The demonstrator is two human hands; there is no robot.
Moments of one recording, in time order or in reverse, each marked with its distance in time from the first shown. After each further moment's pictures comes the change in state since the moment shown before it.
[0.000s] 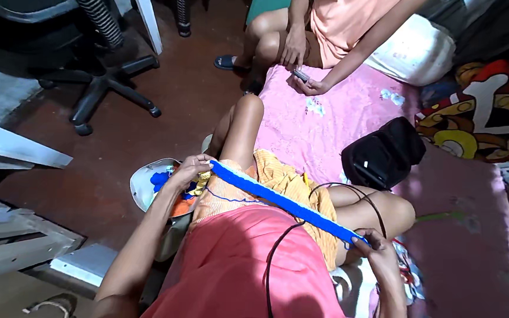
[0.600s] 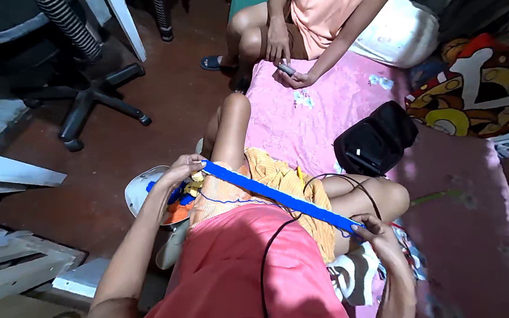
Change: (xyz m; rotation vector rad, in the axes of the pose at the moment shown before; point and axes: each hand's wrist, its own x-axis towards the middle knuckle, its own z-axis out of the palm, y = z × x) left_hand 0.008 0.030 0.004 0.197 -0.043 -0.080; right_hand 0.010 -0.002 -0.015 0.098 -0.123 0.019
